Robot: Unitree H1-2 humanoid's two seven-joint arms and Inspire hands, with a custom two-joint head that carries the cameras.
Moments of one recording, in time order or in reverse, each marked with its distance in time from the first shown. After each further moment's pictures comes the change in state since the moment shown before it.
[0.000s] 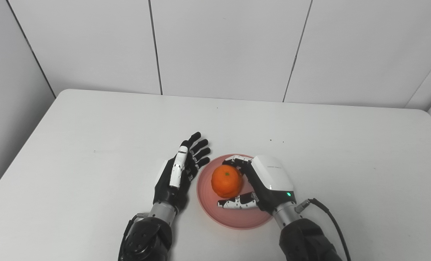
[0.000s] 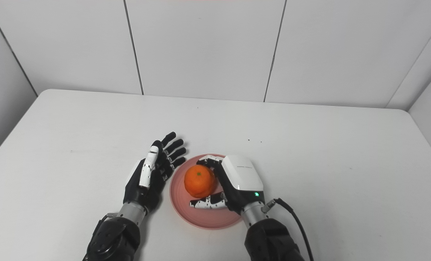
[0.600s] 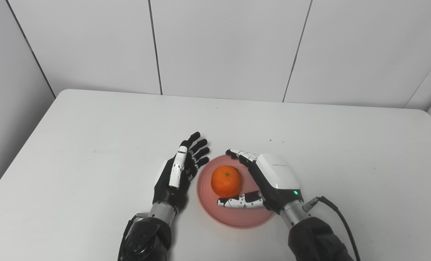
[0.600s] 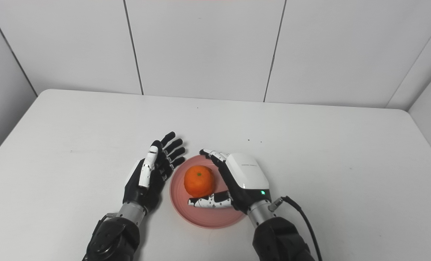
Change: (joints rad) left arm 0.000 0.002 0.006 0.000 -0.001 -0.003 -0.003; right arm 0.004 -0.036 -0.018 -0.071 -0.003 0.000 0.065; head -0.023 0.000
